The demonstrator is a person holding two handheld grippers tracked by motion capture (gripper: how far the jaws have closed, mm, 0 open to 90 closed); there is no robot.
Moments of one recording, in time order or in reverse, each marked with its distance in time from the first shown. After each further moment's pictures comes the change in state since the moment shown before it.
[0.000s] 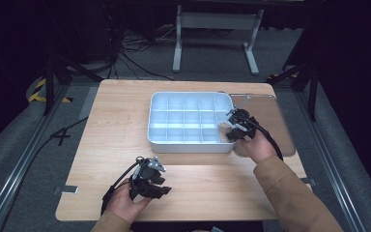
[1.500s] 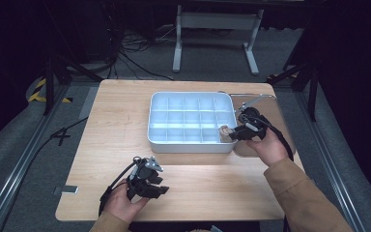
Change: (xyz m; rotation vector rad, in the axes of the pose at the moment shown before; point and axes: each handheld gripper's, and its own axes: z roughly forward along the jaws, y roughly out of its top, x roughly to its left) left arm 0.003 -0.005 -0.005 -0.005 0.011 -0.021; right arm 0.002 -0.015 -0.045 -0.117 0.067 -0.026
